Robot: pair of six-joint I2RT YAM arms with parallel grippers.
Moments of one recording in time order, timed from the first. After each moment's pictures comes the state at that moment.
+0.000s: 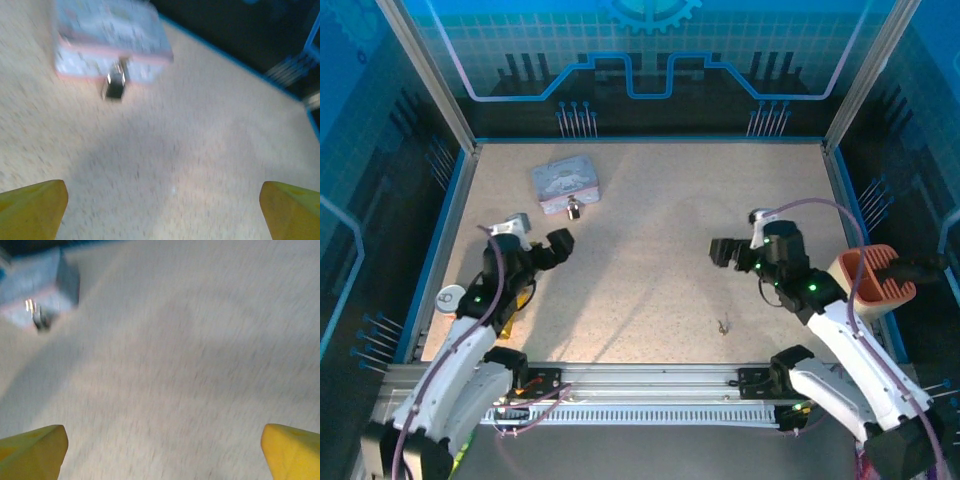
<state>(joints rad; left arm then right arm) -0.21 0.77 0.51 -0.25 0.07 -0.61 0.43 0.83 0.73 -0.59 0.02 0.41</state>
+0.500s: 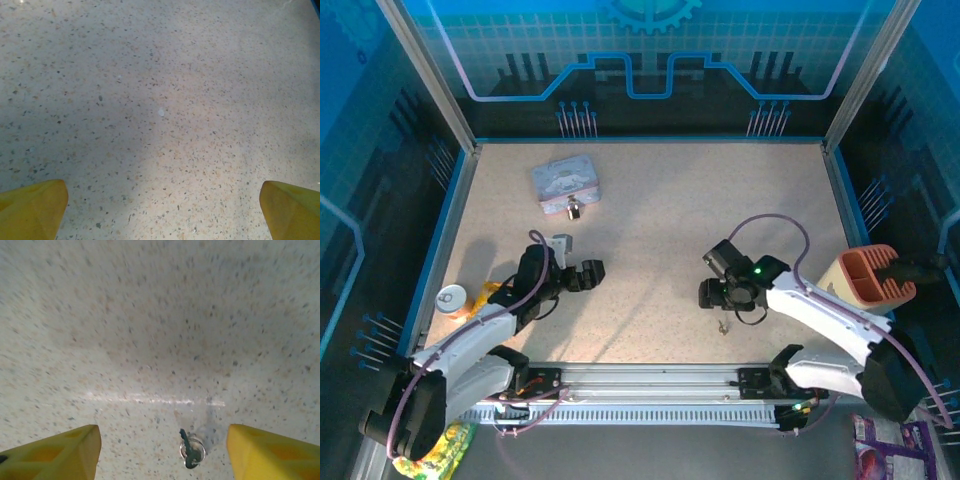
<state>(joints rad) -0.34 0.97 0.34 0.02 0.20 -0.51 0.68 1.18 0.75 -0.90 0.06 0.75</state>
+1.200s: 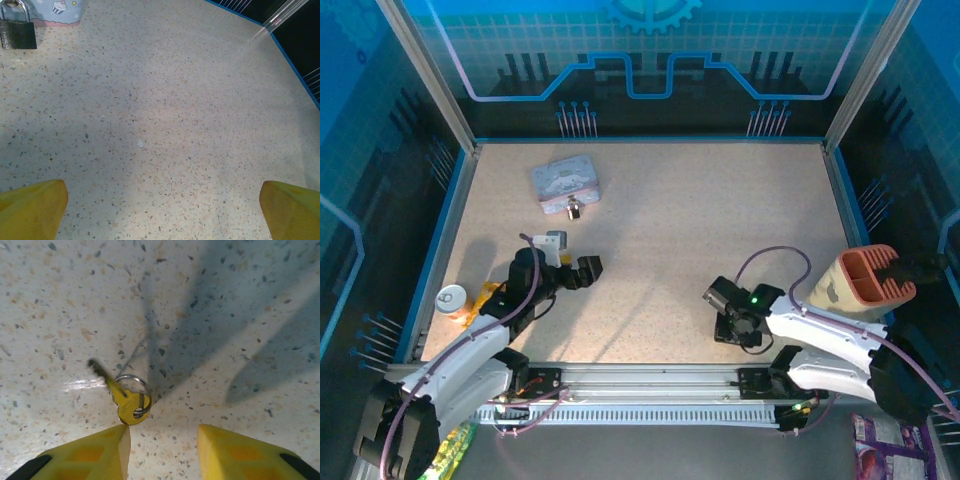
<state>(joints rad) -0.34 0.83 0.32 0.05 0.18 -0.49 0.82 1.08 0.49 -0.88 0.04 1.03</state>
